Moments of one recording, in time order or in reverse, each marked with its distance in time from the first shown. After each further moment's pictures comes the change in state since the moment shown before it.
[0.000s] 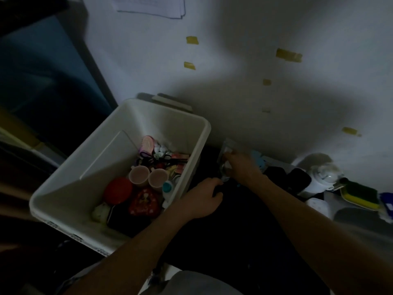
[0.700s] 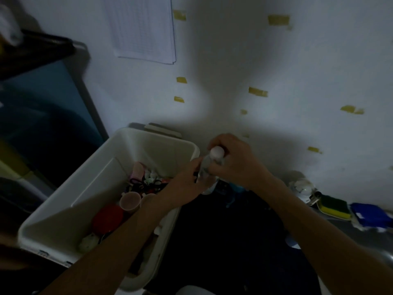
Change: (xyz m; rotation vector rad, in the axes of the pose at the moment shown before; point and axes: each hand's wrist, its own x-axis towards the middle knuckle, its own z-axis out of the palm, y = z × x) left_hand -0.021 0.044 -0.066 -0.238 0.286 0.399; right_hand -0.074 -0.083 -0.141 0.407 0.507 -0.213
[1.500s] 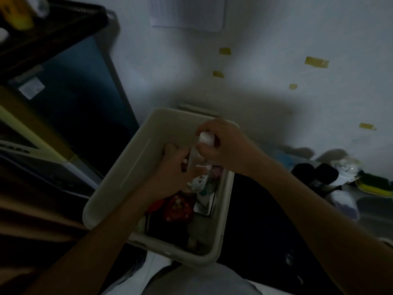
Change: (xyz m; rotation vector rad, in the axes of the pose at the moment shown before) left_hand -0.077 -0.047 -0.145 -0.022 -0.002 -0.074; right_hand 0.050 -0.104 0.110 0.000 -0.165 0.006
